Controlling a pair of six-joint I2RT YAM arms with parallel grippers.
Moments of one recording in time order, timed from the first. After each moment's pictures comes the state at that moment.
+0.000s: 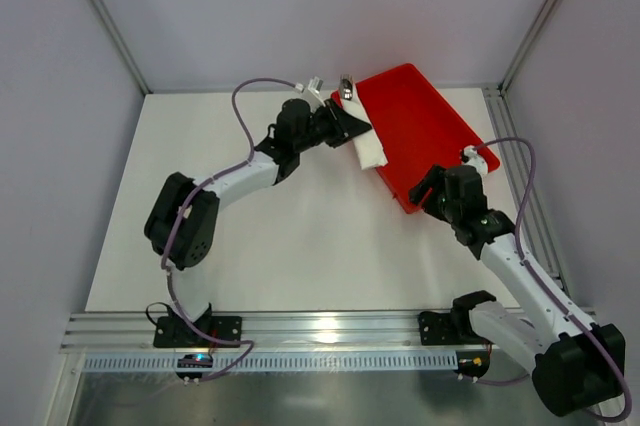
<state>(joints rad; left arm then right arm) -0.61 1.81 1.28 0.42 0.36 -1.02 0.32 0.89 0.62 -0.33 0.06 0.67</state>
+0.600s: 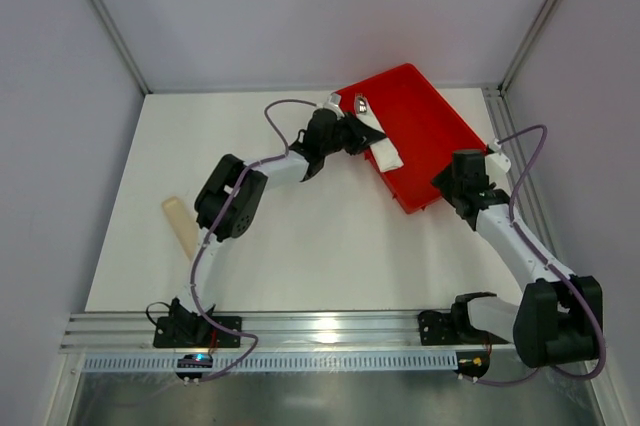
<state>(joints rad) -0.63 2.26 1.58 0.47 0.32 -1.22 0.11 1.14 0.73 -0.37 0.34 0.82</state>
